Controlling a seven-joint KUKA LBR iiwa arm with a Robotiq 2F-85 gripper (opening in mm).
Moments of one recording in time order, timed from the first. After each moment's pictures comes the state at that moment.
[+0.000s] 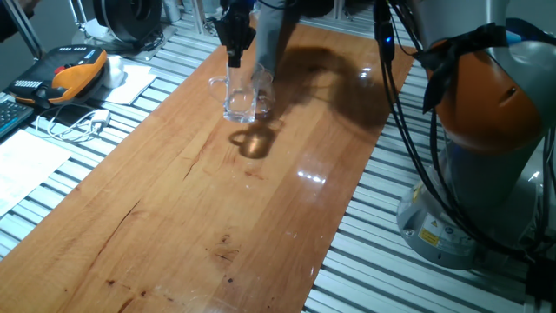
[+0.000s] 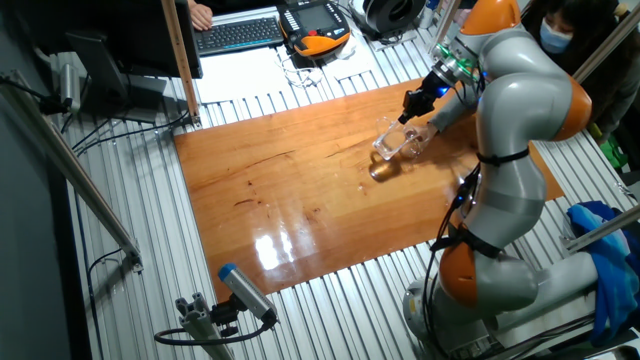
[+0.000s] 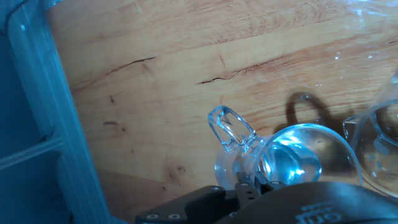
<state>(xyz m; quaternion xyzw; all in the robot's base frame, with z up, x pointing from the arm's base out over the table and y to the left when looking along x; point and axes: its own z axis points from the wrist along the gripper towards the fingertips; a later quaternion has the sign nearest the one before) 0.541 -0.071 0.214 -0.04 -0.93 -0.34 0.13</state>
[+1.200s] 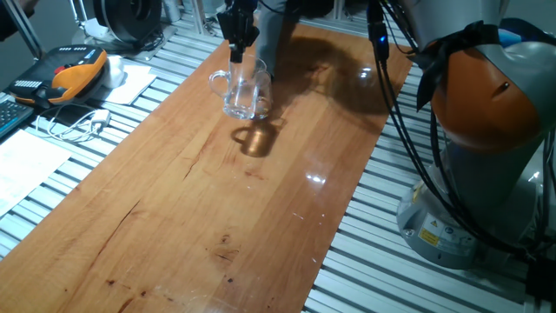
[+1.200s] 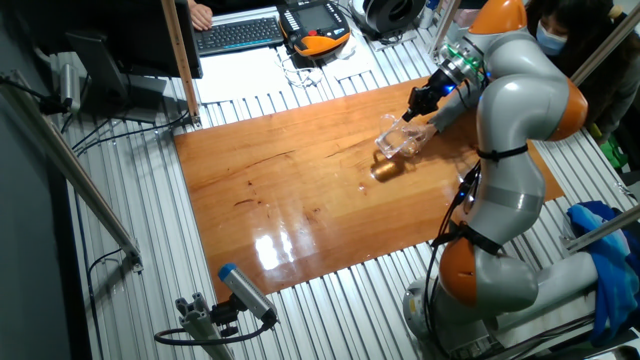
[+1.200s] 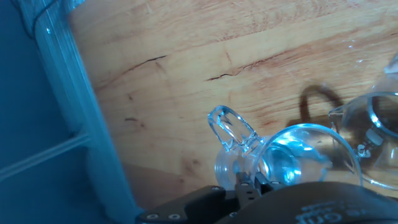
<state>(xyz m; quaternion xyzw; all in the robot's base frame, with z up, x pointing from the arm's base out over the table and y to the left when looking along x) 0.542 -0.087 0.217 -0.06 -0.90 -0.39 0.15</state>
